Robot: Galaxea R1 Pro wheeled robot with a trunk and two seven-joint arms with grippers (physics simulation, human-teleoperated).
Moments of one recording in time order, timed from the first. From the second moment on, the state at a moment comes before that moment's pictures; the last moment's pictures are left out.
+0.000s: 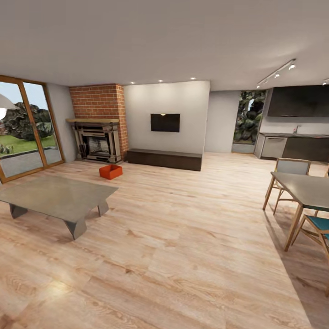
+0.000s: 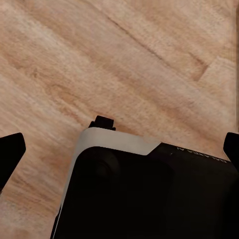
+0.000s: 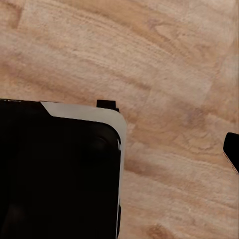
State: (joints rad) left arm -0.23 -0.01 0.11 0.00 0.17 -0.04 0.07; right arm -0.14 -0.03 0.24 0.03 -0.16 -0.14 -0.02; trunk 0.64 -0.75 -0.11
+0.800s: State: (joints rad) left arm -0.23 -0.01 0.11 0.00 0.17 -0.04 0.07; right arm -0.14 -0.03 0.24 0.03 -0.16 -0.14 -0.02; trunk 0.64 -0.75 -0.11
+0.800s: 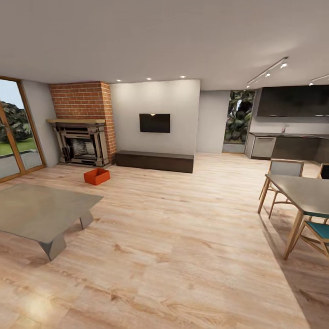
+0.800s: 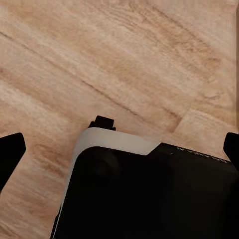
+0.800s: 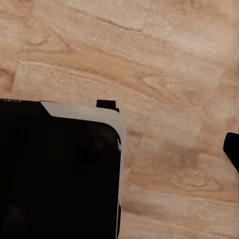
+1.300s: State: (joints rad) left arm -0.23 -0.01 0.11 0.00 0.17 -0.04 0.07; right arm -0.14 -0.03 0.24 0.03 -0.16 -0.14 -0.02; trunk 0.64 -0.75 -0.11
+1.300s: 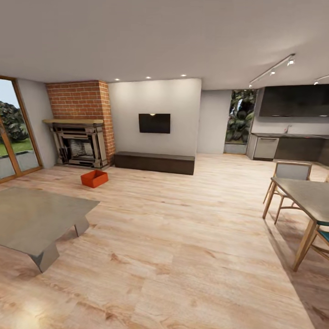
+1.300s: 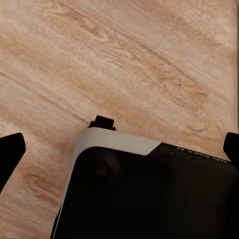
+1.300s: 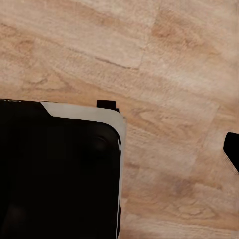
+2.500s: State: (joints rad) left arm -0.23 -0.01 0.11 0.00 0.17 -0.04 0.07; right arm -0.14 -0.03 0.24 0.03 -0.16 -0.14 -0.02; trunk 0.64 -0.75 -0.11
